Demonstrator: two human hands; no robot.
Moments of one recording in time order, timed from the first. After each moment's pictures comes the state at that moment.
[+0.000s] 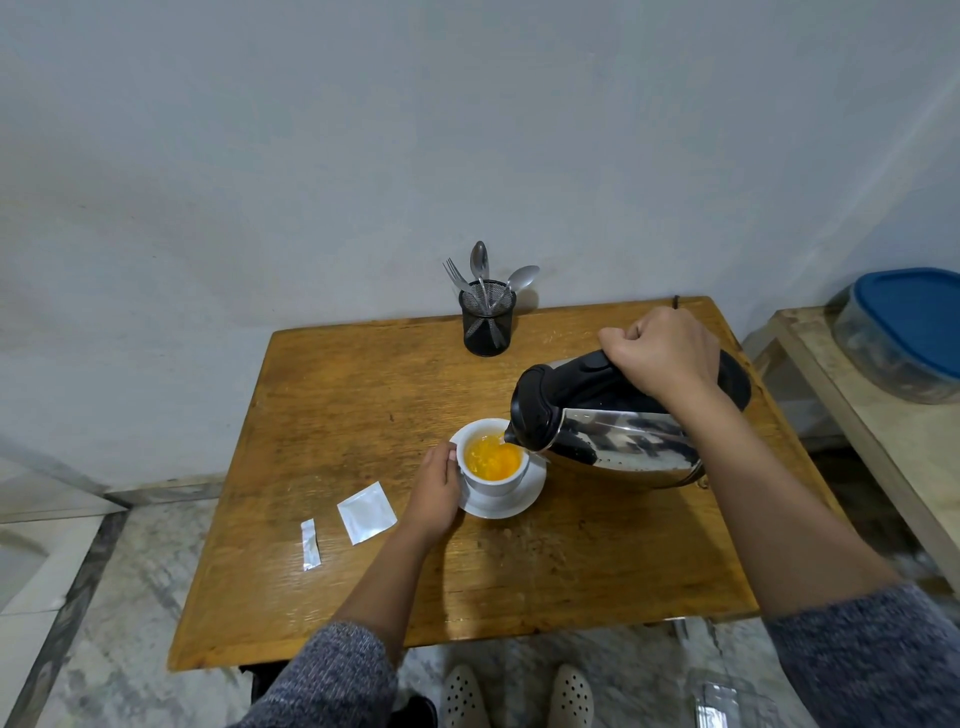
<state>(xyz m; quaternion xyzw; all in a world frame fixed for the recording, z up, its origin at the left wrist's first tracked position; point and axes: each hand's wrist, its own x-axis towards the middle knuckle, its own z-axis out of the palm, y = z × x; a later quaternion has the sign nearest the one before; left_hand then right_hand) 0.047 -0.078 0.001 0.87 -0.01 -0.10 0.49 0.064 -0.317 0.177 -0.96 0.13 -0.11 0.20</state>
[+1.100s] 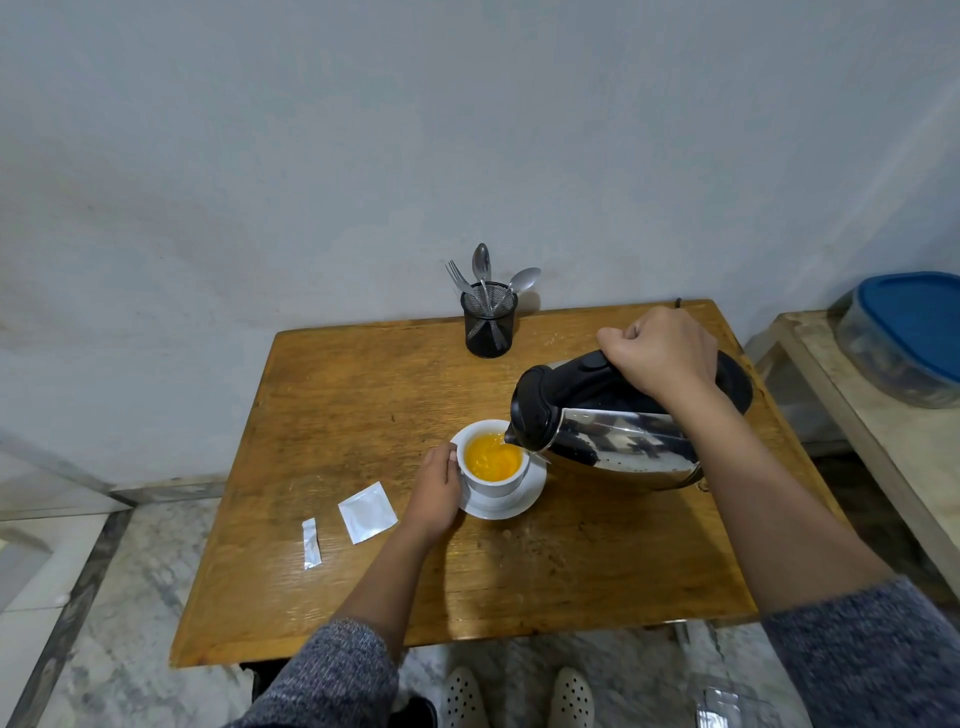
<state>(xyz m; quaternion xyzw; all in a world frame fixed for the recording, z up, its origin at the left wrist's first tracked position) 0.048 -0.078 0.000 0.87 0.00 -0.10 0.49 0.066 -0.318 0.177 -0.97 0.13 -0.10 0.20</state>
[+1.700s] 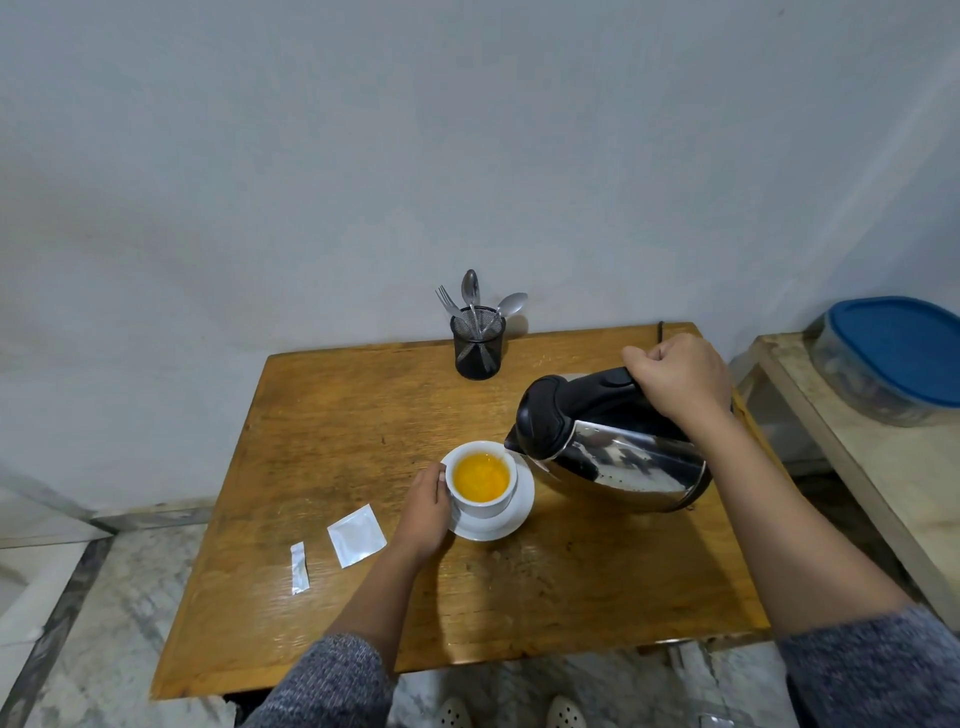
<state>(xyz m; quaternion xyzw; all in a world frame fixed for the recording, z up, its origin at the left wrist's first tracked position) 0.048 -0.080 0.005 0.86 0.00 -0.11 0.49 0.055 -0.346 0.179 -0.94 0.19 -0.12 0.27</state>
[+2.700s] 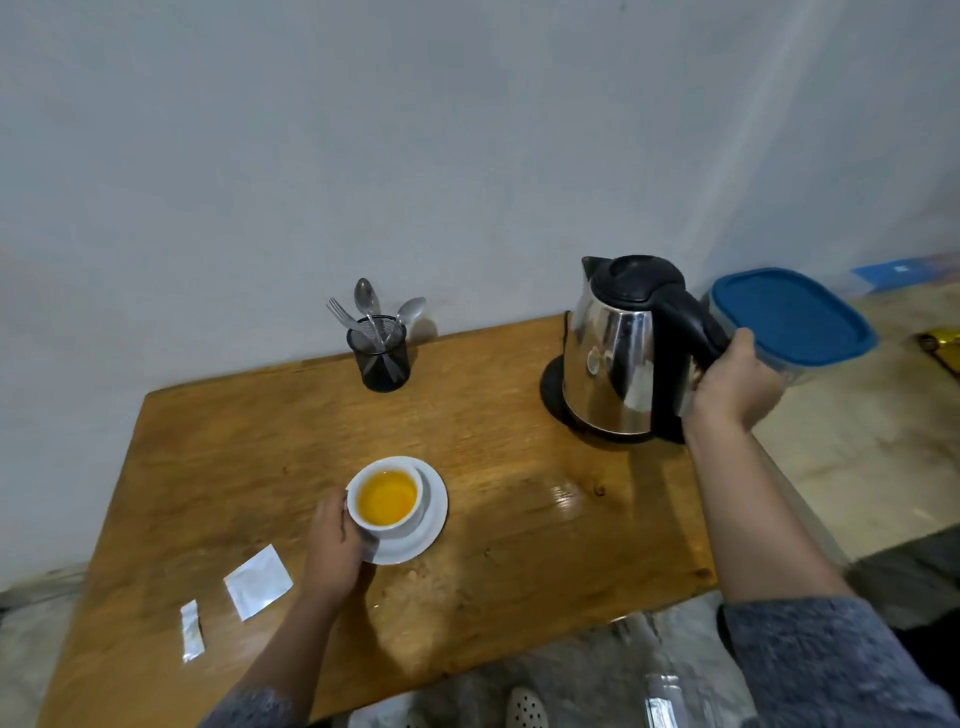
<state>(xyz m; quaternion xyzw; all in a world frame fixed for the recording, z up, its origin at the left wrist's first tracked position) 0.046 -0.088 -0.014 0.88 0.00 -0.01 0.47 0.011 -0.440 0.185 -0.49 0.48 -0.44 0.58</state>
